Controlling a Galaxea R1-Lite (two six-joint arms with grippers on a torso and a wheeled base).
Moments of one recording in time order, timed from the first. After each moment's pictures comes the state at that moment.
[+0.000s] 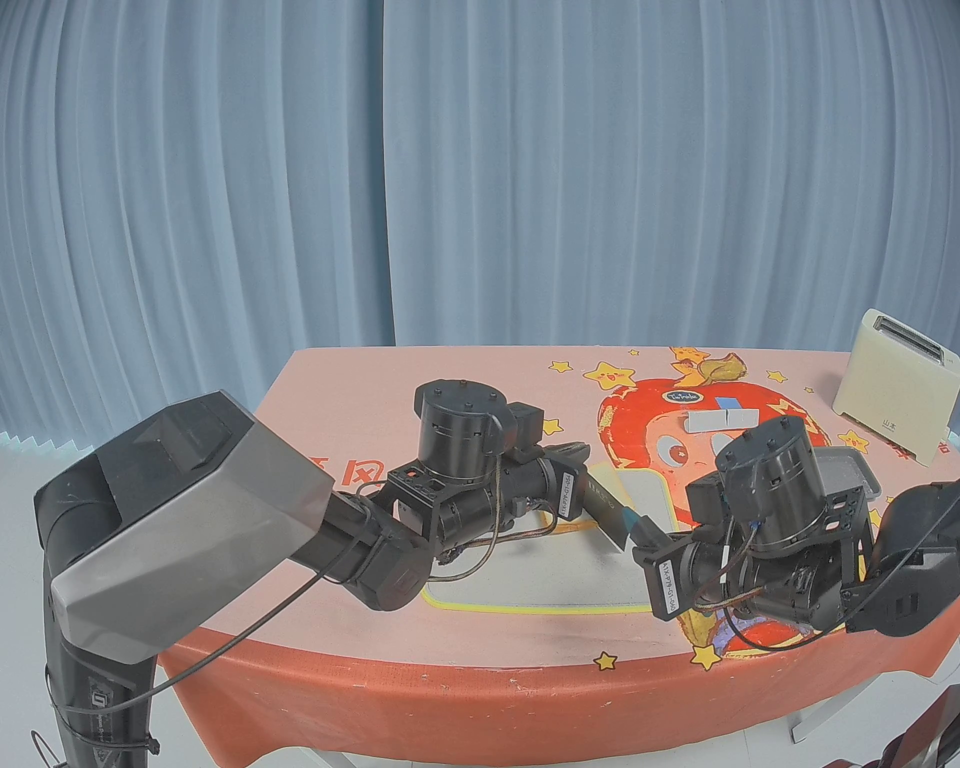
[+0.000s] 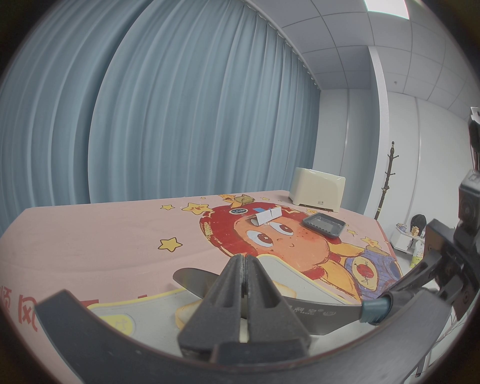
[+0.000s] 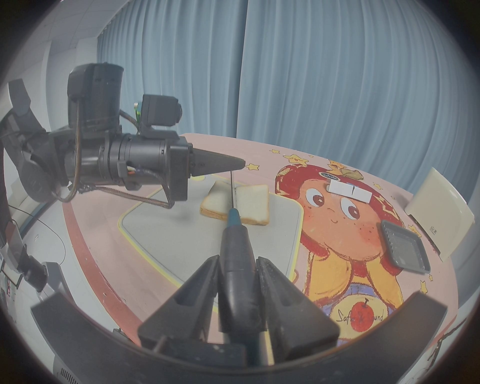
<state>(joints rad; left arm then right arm) -0.68 2.30 -1.26 -0.83 -0.13 -0.14 0.76 1.71 -0.75 -0.22 -0.36 0.21</state>
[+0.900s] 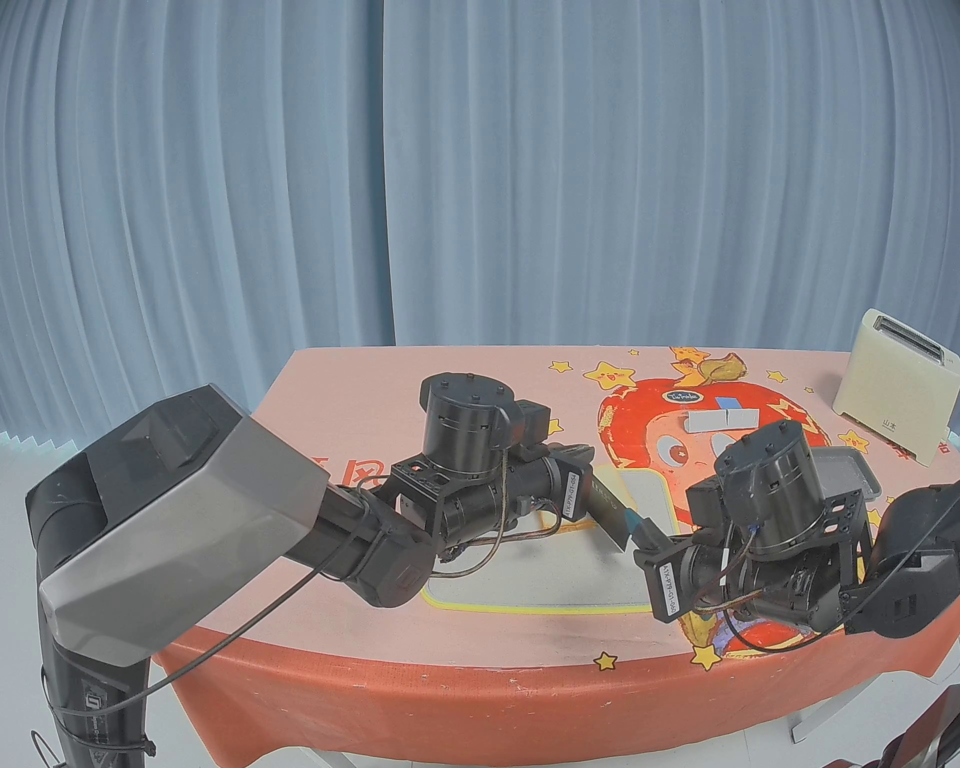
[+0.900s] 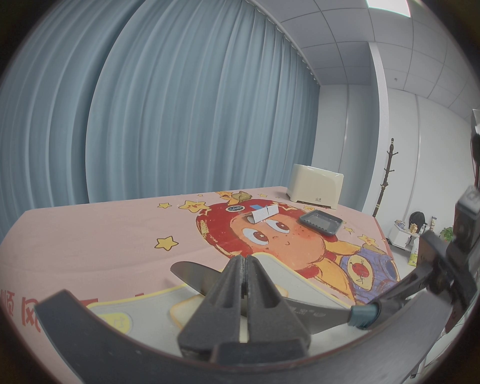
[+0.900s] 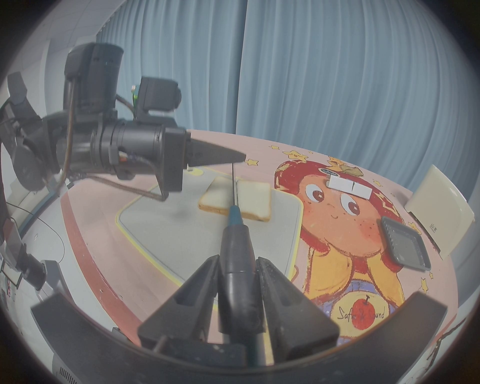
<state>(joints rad) -0.69 2.28 -1.28 -0.77 -0.13 -0.14 0.76 1.71 -0.73 -0.22 -0.36 0.21</state>
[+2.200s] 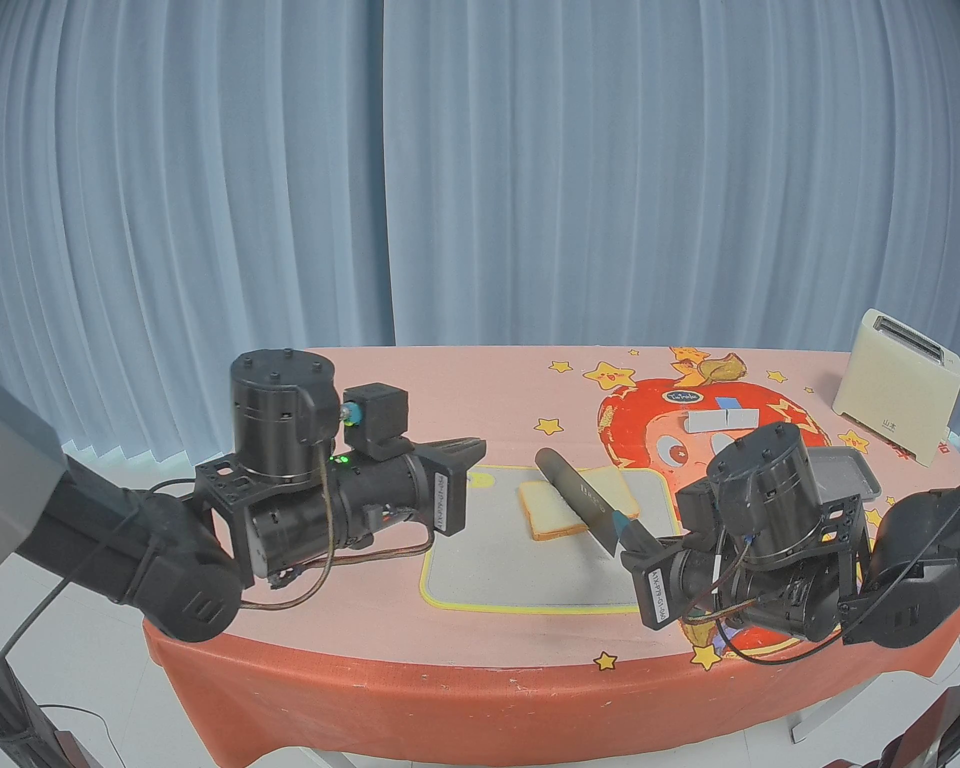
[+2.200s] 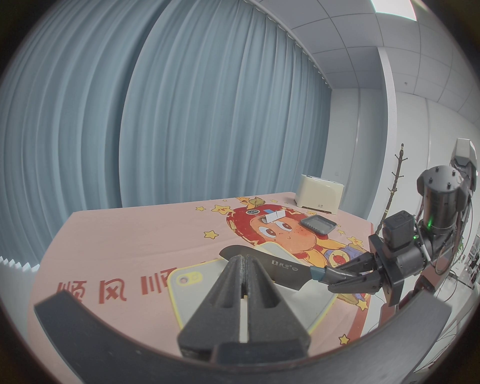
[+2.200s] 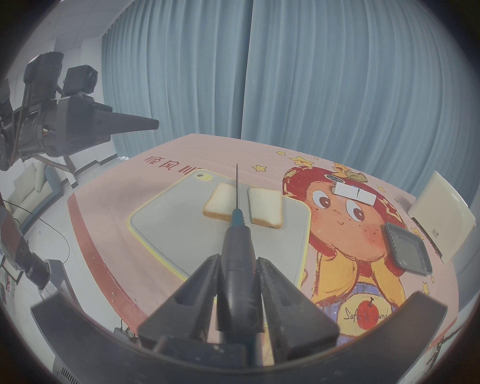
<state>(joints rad) -0.62 1.84 -0.82 -0.79 -0.11 -0.14 0.80 1.71 -0.75 -0.23 -0.37 0.21</state>
